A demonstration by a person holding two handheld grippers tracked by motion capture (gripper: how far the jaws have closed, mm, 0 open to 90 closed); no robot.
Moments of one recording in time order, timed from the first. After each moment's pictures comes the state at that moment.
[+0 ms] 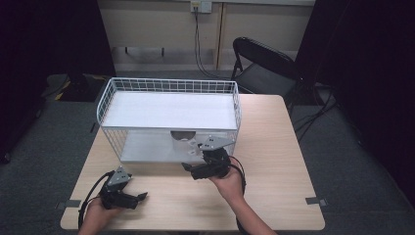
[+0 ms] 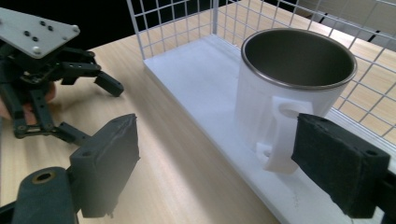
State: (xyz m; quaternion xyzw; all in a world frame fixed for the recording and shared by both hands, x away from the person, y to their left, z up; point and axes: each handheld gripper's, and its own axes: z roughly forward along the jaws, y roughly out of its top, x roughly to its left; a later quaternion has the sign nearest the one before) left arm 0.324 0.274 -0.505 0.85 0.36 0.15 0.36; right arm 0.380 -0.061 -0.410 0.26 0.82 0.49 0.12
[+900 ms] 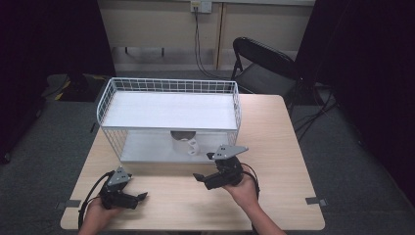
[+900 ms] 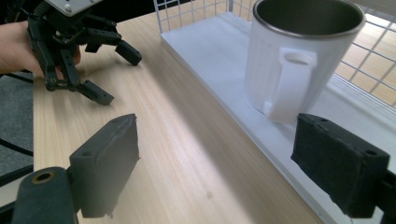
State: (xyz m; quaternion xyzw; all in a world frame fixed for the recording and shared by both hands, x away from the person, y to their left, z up) left arm 0.324 0.274 -0.505 0.85 0.36 0.15 0.36; right arm 0.365 -0.097 -0.422 0.24 0.84 0.48 0.10
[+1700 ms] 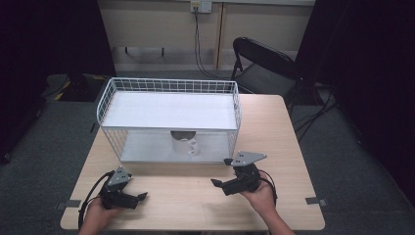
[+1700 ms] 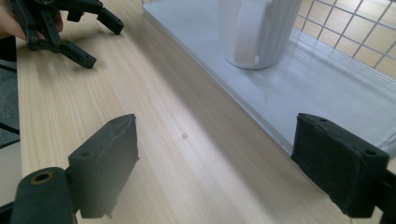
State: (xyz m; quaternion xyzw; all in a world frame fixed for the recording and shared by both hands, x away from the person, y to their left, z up) left arm 0.324 0.274 -0.505 0.85 0.36 0.15 0.36; right arm 0.356 -0.145 -0.439 0.25 0.84 0.46 0.10
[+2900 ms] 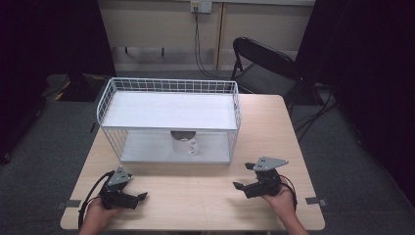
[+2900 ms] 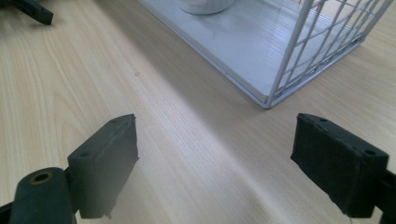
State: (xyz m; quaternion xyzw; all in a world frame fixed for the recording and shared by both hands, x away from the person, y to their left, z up) left arm 0.324 0.274 -0.505 0.85 0.36 0.15 0.36; right arm 0.356 -0.210 -0.466 0.28 0.84 0.44 0.12
